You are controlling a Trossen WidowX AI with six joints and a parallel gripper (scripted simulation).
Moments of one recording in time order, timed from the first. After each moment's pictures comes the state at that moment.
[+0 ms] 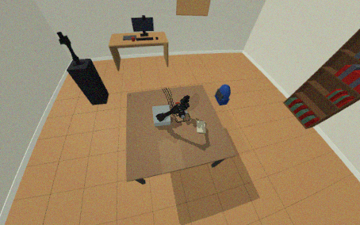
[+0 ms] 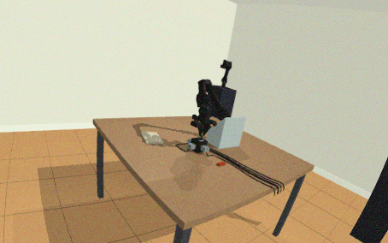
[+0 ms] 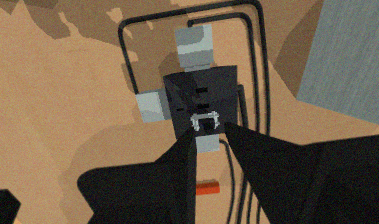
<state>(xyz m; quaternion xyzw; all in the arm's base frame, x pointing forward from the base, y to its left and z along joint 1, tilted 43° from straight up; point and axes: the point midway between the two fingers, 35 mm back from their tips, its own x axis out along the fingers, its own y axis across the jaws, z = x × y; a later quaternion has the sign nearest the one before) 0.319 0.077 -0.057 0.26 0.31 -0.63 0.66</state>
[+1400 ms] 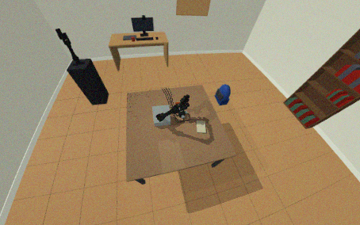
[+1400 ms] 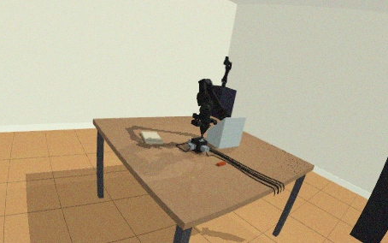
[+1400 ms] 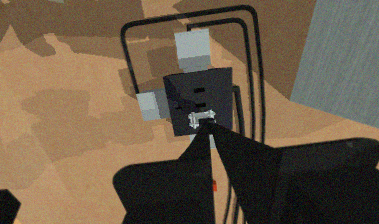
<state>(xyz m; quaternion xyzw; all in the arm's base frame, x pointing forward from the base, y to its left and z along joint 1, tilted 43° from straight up) 0.317 0.082 -0.050 0.25 0.31 -0.63 0.66</state>
